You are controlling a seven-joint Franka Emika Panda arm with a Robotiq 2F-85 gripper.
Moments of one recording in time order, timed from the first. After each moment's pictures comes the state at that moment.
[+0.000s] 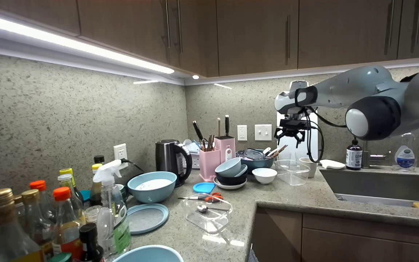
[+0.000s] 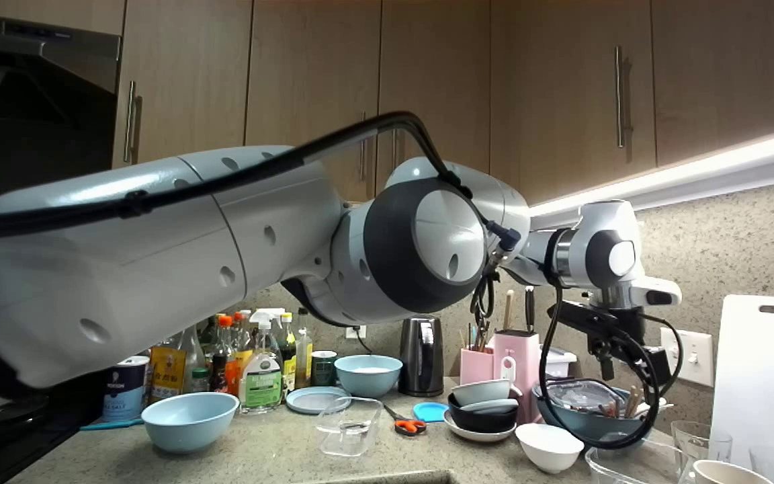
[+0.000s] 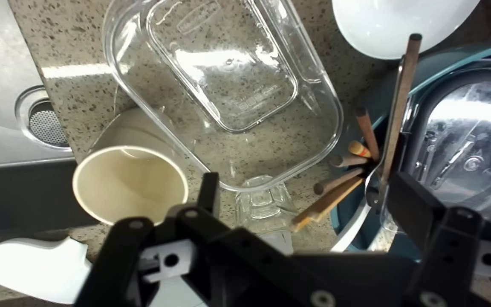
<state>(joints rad) -0.48 1.09 -0.23 -0.63 0.24 2.00 0.41</state>
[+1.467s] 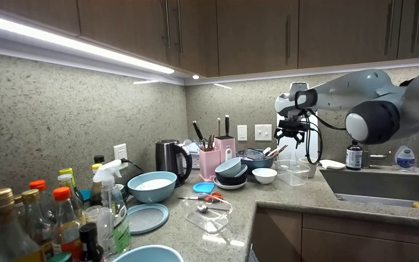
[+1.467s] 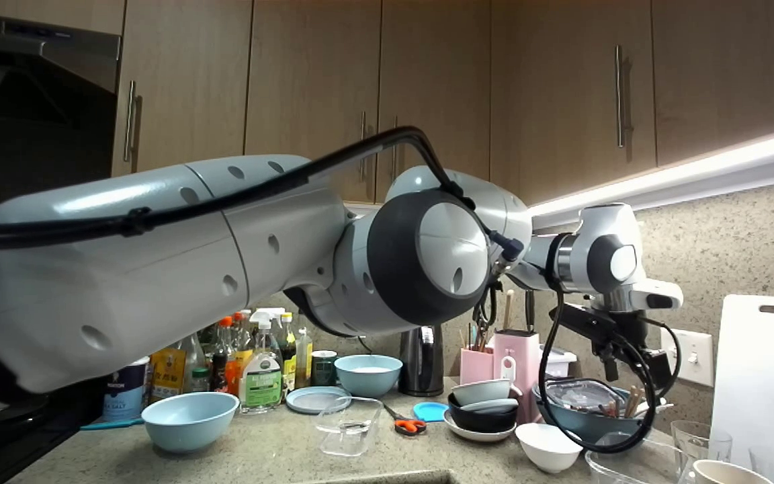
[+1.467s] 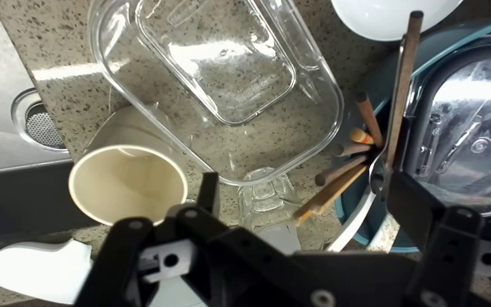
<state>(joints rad) -0.48 1.12 -0.24 -0.59 0.24 2.02 0.47</state>
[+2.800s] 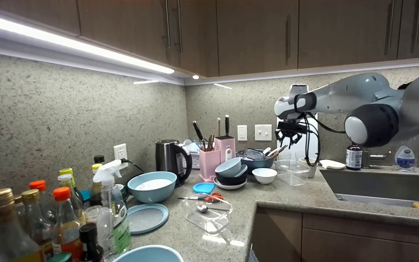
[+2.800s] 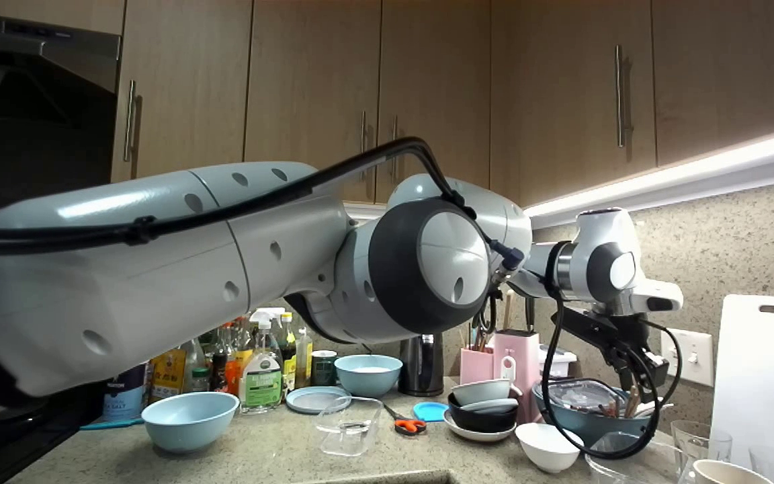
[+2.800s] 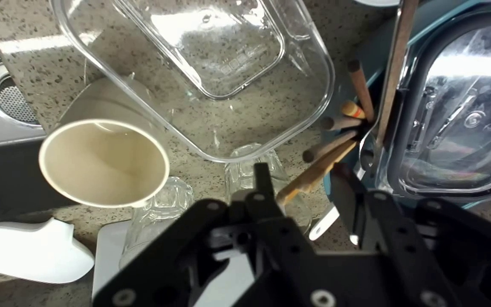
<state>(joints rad) -0.48 1.14 -0.24 -0.58 0.24 2.12 0.46</state>
